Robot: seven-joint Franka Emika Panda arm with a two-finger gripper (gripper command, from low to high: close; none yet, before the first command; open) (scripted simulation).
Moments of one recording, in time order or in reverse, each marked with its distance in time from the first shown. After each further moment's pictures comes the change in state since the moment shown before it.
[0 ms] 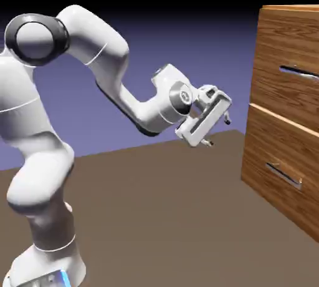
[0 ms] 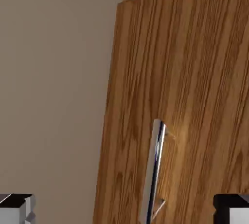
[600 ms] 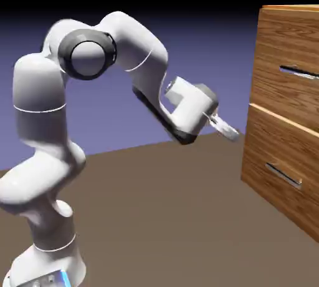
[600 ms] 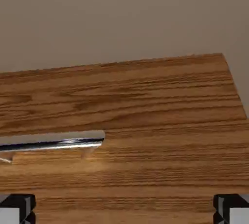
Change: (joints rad) arm -0.400 0.326 0.433 0.286 -0.783 -0.060 -0.685
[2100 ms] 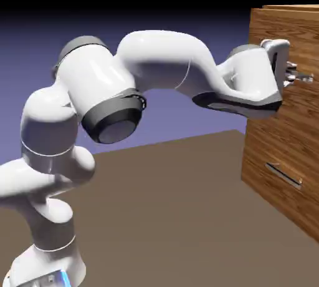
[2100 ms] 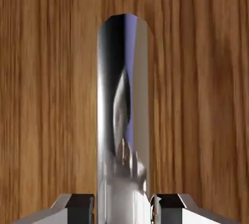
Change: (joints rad) arm -0.609 0.453 0.650 0.331 -1.044 -0.097 -0.942
